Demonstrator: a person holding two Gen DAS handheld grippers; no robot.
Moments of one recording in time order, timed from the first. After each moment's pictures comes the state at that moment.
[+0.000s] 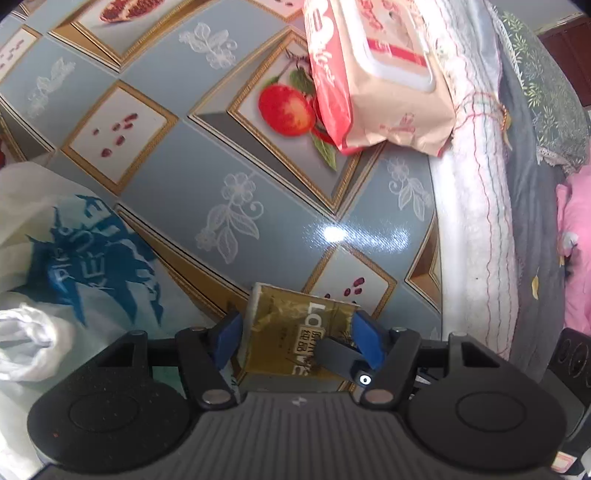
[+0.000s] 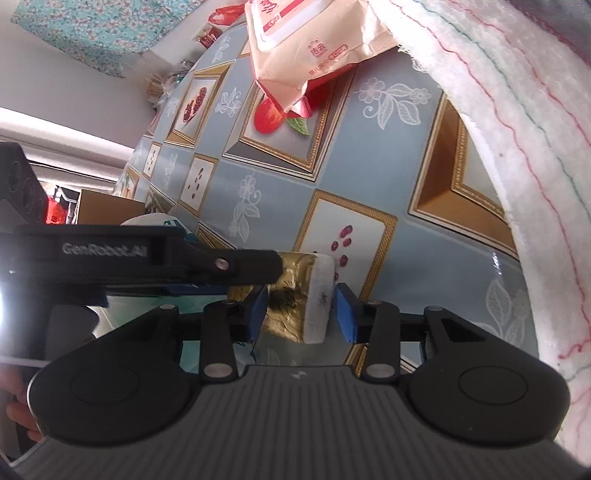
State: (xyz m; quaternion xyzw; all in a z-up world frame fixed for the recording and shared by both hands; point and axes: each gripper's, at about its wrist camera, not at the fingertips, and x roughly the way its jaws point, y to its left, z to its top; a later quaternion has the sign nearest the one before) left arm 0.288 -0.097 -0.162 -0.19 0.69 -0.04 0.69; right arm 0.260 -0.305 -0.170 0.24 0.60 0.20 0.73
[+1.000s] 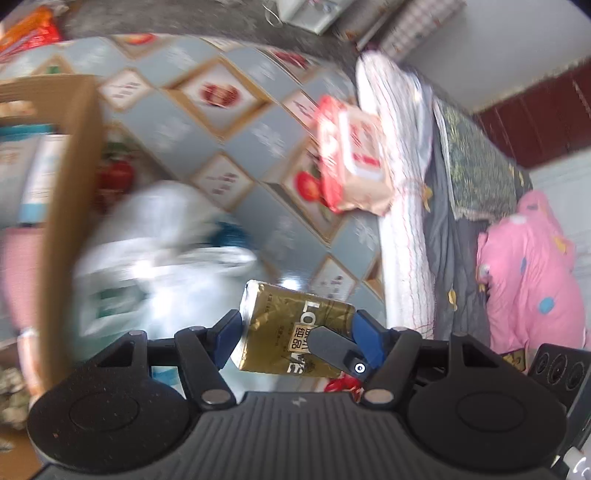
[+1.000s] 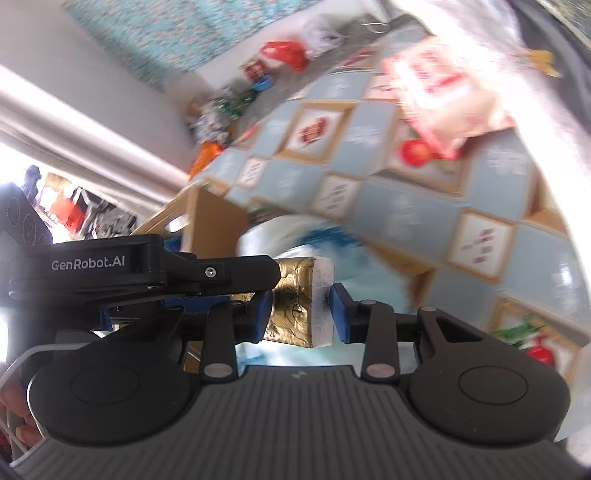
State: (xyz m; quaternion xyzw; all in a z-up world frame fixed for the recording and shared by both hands) left arm 0.184 0.030 -0.010 -0.27 0.59 -0.05 0.76; right arm 0.179 -0.178 -0.004 0.20 0.53 0.23 0.79
